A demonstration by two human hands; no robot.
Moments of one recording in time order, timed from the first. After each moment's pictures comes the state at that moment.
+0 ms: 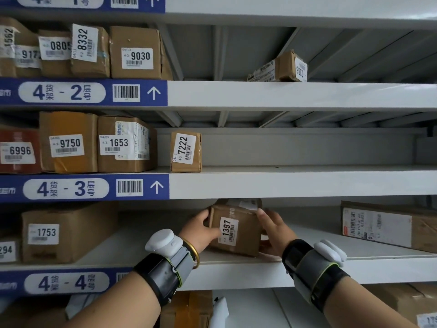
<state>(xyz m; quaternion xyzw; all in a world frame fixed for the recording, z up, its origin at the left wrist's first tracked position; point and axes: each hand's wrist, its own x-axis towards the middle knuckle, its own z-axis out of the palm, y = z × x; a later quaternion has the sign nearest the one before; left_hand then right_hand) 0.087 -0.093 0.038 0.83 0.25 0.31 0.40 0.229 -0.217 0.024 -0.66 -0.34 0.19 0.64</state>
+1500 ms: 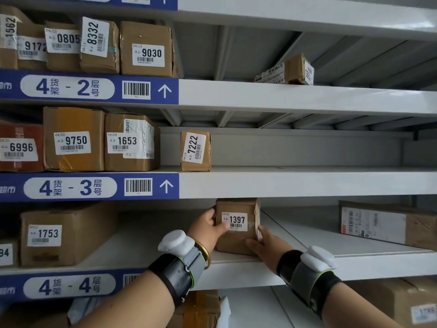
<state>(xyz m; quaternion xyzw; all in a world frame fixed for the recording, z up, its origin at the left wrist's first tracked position) 0.096 -0.080 0.027 0.79 0.17 0.37 0.45 0.204 -0.210 0.010 -0.86 -0.41 0.01 0.31</state>
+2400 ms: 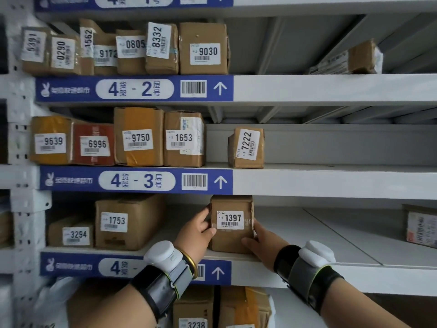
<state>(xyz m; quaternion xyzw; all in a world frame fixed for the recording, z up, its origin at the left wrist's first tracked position) -0.009 -0.017 0.009 0.80 0.27 0.38 0.38 0.134 -0.129 0.014 -0.80 -0.52 0.07 0.31</state>
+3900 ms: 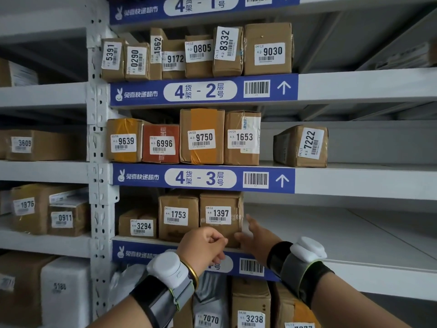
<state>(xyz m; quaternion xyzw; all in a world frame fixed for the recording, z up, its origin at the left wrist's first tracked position) -0.121 0.010 0.000 0.81 0.31 0.37 0.35 0.020 -0.060 0.023 -0.77 -0.55 0.09 0.31</state>
